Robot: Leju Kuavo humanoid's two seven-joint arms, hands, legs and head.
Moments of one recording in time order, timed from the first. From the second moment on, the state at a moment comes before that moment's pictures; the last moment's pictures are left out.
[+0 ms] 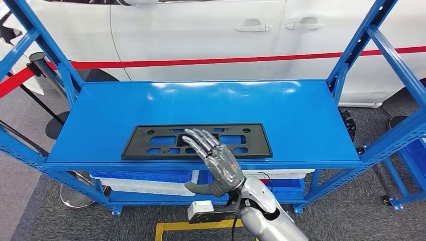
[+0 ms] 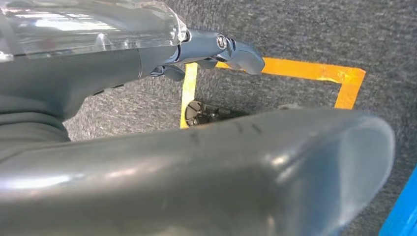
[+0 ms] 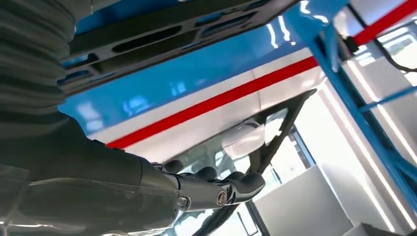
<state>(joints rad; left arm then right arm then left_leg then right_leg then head) -0.07 -0.08 1.20 -0.22 -0.84 -0.08 -0.28 -0.31 0.02 0.68 -1.29 0.95 -0.38 -0.44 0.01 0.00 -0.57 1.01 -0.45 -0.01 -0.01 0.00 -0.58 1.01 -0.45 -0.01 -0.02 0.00</state>
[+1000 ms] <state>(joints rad) -0.07 -0.07 1.20 -0.22 -0.87 -0.08 -0.29 -0.59 0.24 0.83 -0.79 1.23 -0.49 -0.18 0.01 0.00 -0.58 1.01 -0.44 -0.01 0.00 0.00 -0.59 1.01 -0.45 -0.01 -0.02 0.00</state>
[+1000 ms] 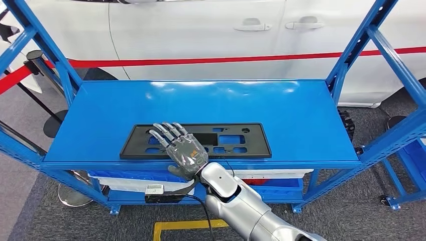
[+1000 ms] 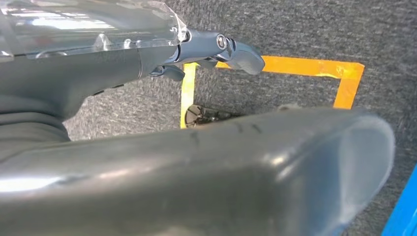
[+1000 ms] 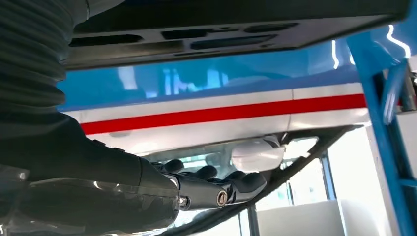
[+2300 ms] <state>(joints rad) -0.08 -0.06 1.20 -0.22 -0.90 -0.08 -0.28 -0.72 0.30 0.77 -0.39 1.37 -0.51 0.02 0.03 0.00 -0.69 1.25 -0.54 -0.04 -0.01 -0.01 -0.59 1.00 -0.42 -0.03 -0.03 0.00</state>
